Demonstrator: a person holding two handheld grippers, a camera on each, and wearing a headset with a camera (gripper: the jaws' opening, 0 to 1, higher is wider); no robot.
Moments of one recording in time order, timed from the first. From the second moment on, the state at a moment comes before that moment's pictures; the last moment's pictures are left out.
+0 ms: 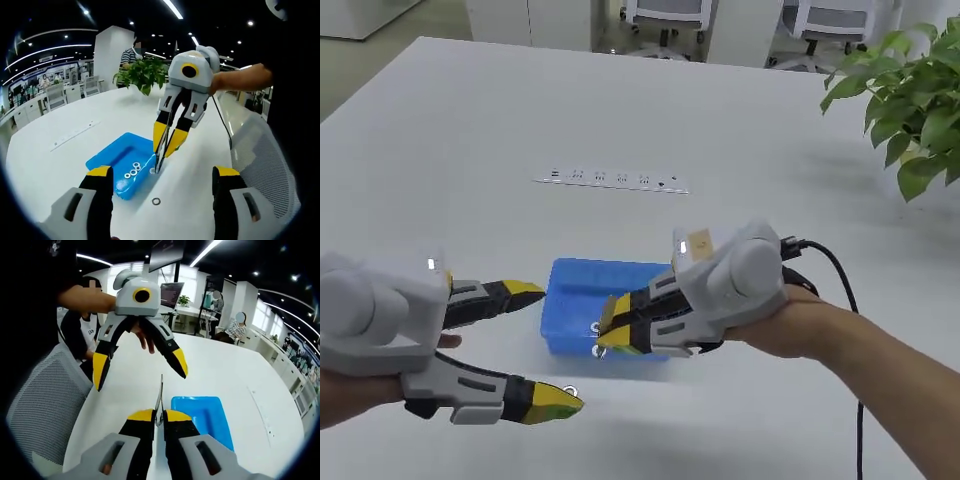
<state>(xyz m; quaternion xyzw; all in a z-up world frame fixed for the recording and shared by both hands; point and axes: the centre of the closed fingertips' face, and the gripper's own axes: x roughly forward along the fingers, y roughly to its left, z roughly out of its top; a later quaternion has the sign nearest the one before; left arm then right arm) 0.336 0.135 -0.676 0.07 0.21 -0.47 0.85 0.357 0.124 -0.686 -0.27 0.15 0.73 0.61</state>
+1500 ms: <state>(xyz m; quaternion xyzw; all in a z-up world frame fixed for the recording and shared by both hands) 0.370 0.127 -0.670 0.08 0.20 -0.47 0.85 0.422 0.099 -0.724 -0.30 0.17 0.70 0.63</state>
